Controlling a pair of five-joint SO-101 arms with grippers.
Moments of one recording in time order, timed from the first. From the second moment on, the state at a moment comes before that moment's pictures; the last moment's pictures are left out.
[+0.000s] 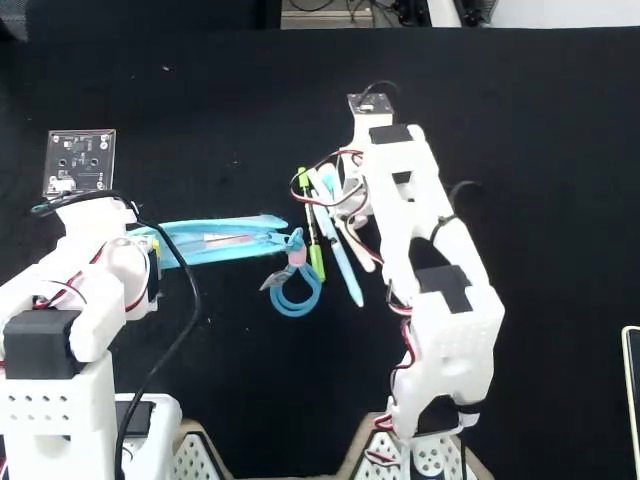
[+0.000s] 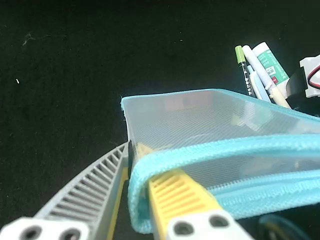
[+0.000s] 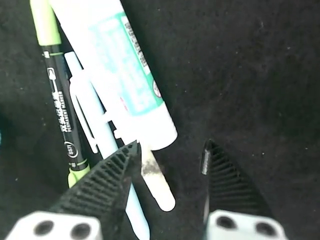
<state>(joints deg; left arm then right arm) -6.0 -58.9 25.9 87.7 -1.5 -9.1 25.8 -4.8 73.9 -7.3</state>
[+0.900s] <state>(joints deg) -6.0 -58.9 25.9 87.7 -1.5 -3.6 38.5 -16.9 69.9 15.1</state>
